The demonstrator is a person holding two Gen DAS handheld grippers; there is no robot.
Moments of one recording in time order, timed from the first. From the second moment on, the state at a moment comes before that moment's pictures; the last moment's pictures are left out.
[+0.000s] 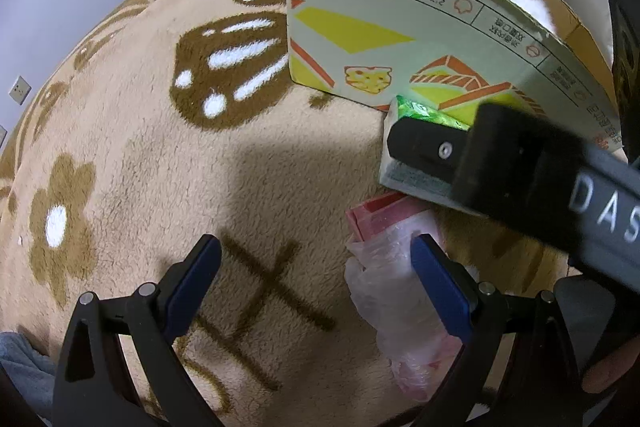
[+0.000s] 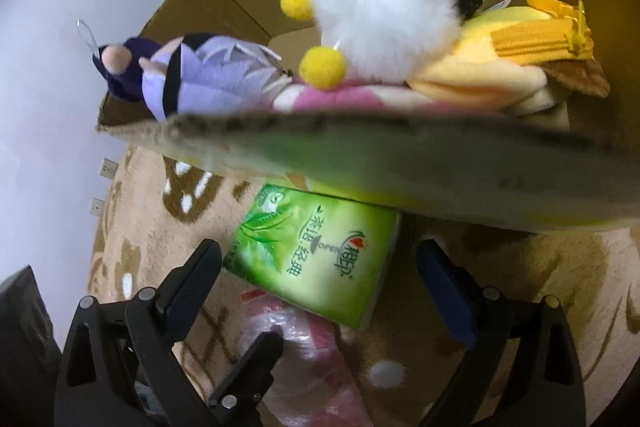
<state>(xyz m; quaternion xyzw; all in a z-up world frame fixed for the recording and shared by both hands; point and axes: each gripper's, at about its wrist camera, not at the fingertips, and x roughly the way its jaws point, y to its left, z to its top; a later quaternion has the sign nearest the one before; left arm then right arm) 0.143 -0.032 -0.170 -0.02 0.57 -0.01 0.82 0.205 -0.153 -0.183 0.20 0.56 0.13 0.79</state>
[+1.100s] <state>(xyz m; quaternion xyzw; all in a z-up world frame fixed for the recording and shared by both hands) 0.142 -0.076 -0.187 0.02 0.60 -0.05 0.80 0.179 -0.188 -0.184 0.18 0.58 0.08 0.79</state>
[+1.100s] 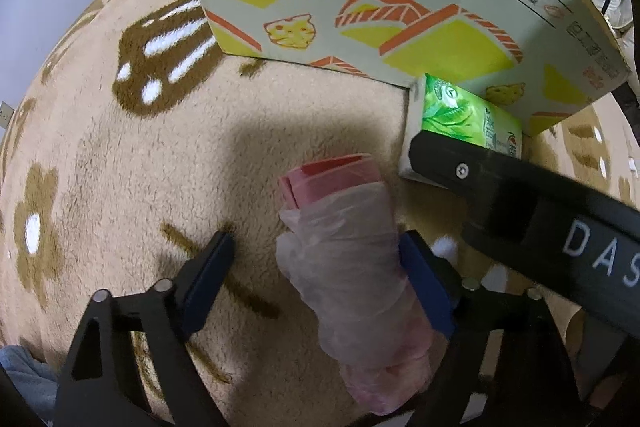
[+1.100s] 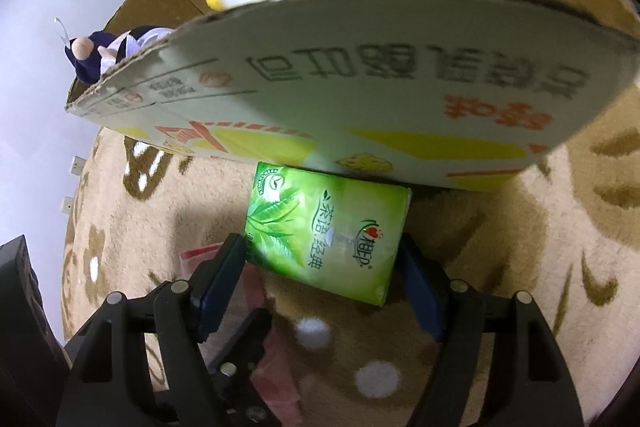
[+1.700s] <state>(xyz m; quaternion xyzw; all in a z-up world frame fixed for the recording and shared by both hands) 0.137 -0.056 -0.161 0.02 0.57 -0.06 0.82 0.158 -0.202 -0.176 0.17 0.57 0.08 0.80</state>
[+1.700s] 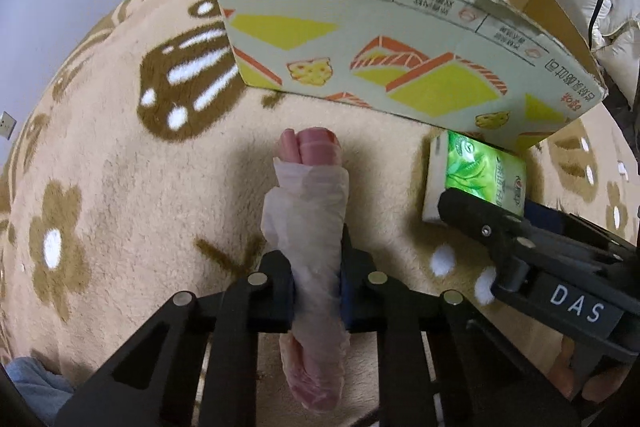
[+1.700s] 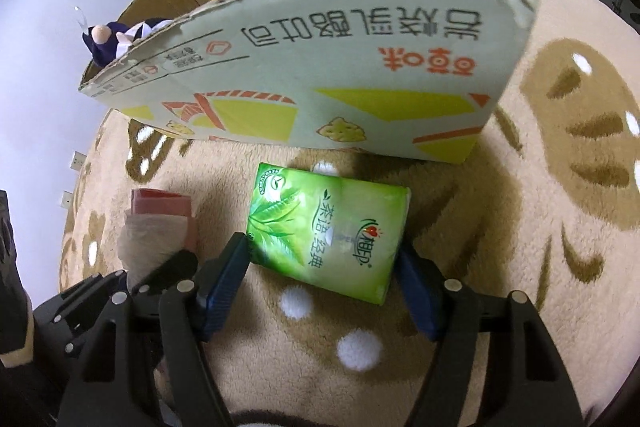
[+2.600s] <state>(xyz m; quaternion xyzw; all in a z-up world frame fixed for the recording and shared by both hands) 0.124 -0.043 -0.044 0.04 0.40 -0.06 0.91 0.107 -0.228 -0.062 0.16 0.39 0.09 0.90</state>
